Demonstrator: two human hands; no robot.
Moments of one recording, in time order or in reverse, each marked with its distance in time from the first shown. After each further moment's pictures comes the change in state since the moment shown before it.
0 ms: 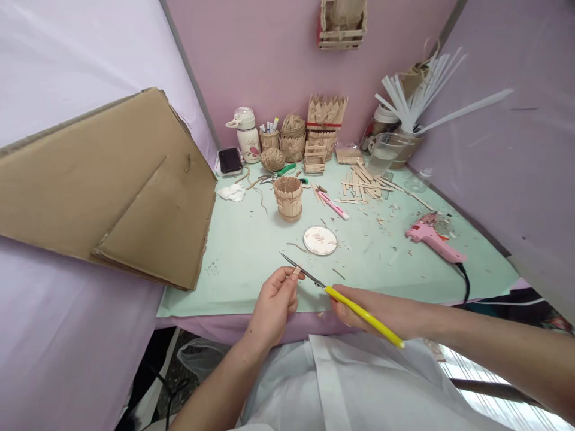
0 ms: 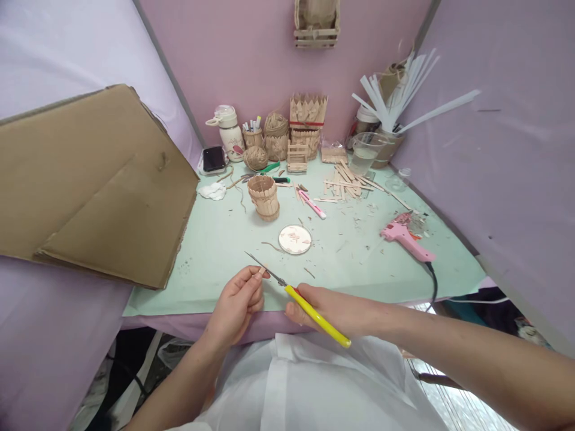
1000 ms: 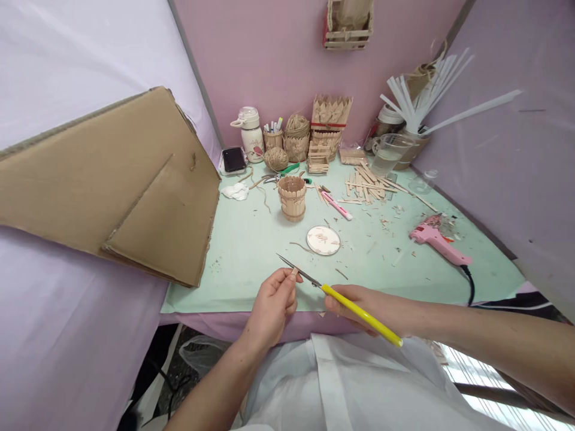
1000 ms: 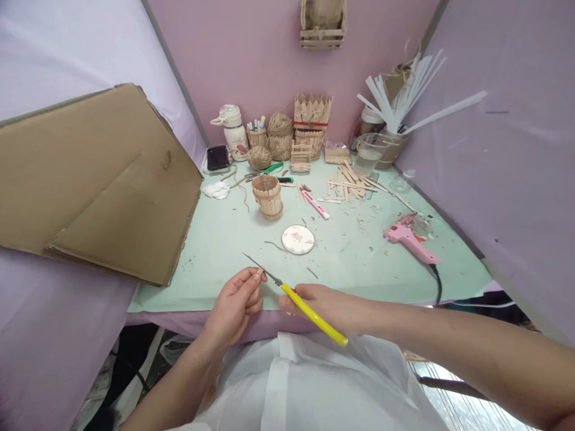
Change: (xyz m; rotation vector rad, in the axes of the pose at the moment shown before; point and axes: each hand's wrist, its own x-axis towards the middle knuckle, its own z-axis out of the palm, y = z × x) left_hand -0.005 0.003 -0.005 -0.026 0.031 -0.020; right_hand 0.013 -0.003 0.007 0.143 0.077 0.165
